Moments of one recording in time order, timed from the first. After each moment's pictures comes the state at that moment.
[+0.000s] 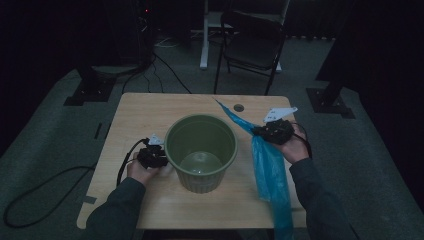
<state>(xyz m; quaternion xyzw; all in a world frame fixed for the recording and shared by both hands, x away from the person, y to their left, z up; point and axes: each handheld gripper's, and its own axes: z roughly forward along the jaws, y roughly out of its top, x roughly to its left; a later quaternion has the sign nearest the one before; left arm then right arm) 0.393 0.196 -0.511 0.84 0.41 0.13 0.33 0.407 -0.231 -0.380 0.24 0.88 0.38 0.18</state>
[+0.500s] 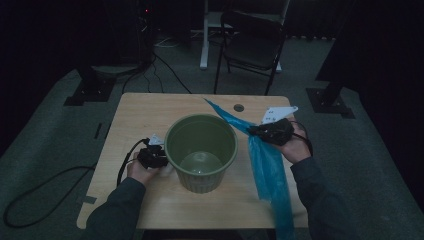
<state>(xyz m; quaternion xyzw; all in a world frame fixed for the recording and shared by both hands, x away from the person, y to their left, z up) 0.393 0.195 -0.510 0.84 0.41 0.13 0.34 0.384 -0.215 -0.349 0.17 0.88 0.39 0.19</state>
